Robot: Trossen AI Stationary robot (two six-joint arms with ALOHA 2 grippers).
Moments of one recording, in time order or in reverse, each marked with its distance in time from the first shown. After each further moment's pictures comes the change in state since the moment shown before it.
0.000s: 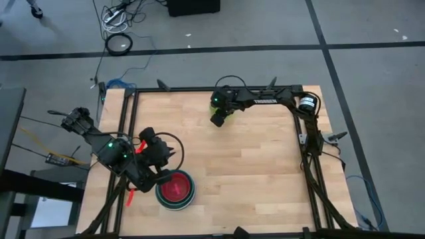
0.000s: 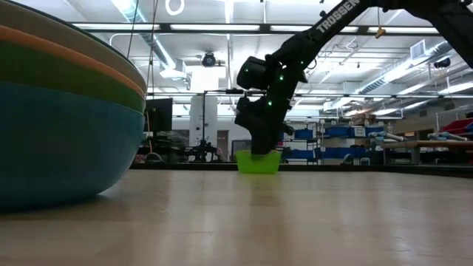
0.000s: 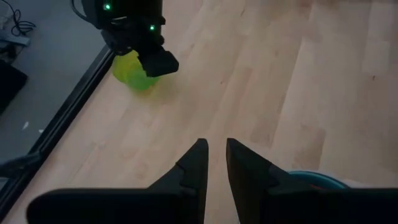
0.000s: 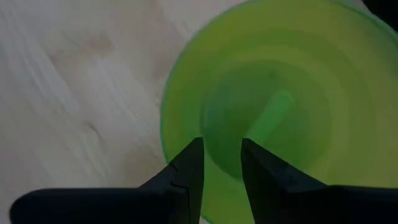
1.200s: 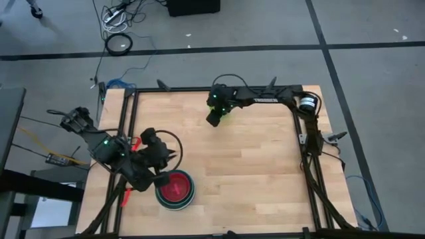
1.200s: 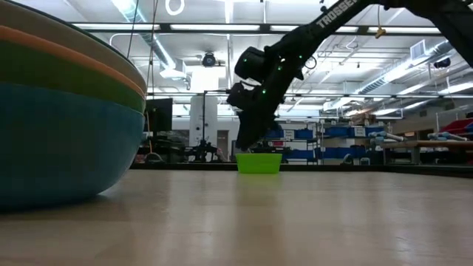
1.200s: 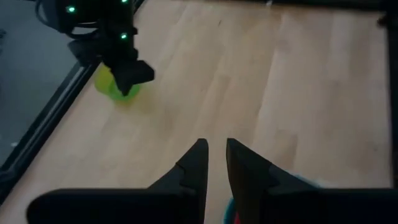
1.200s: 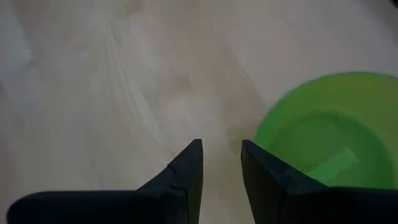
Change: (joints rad) left arm -0.003 0.000 0.054 0.049 0.042 0.074; right arm 0.007 -0.007 0.042 0.057 -0.201 -0.003
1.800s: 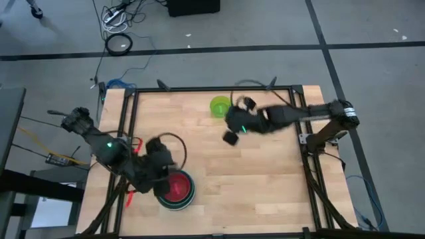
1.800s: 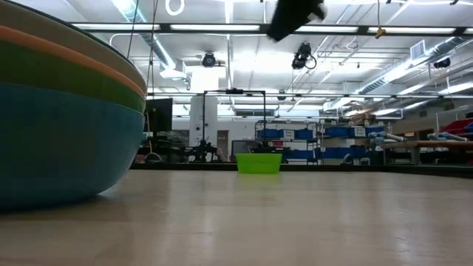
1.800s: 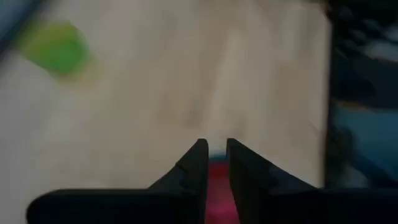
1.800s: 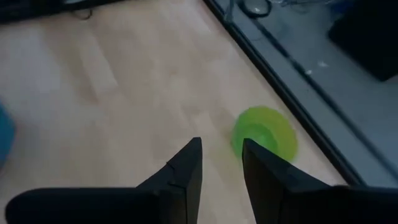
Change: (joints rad) left arm 0.000 -0.002 -0.041 0.113 0.190 -0.045; right arm 0.472 -0.458 0.047 -0.382 0.650 0.158
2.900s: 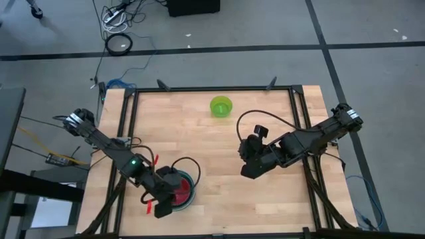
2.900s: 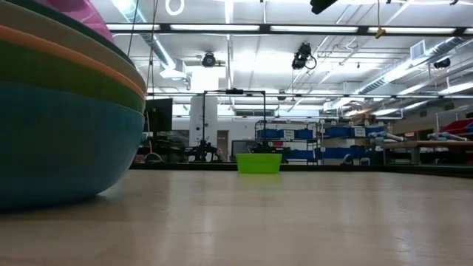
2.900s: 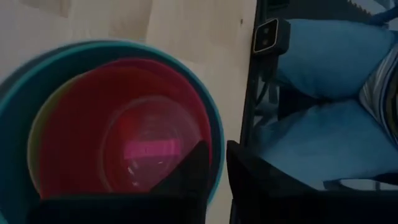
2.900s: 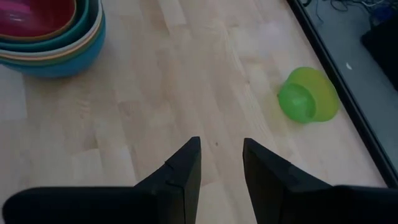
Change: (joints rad) left arm 0.007 0.029 -0.395 0.452 0.548 -0.078; right arm 0.372 -0.012 0.012 -0.269 0.068 0.223
